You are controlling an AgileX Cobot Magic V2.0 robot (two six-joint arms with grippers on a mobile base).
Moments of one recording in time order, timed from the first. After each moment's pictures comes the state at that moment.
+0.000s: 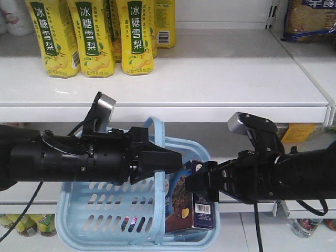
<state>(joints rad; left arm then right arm) -0.44 1.45 -0.85 -1.66 0.87 0.75 0.41 1.29 -0.75 0.80 0.55 -0.32</state>
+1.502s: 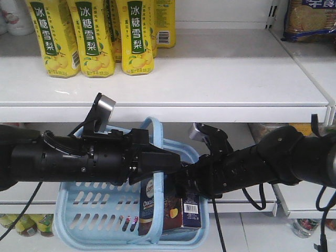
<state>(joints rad) -0.44 1.45 -0.85 -1.65 0.86 0.75 0.41 1.68 -0.88 1.12 0.59 -0.69</state>
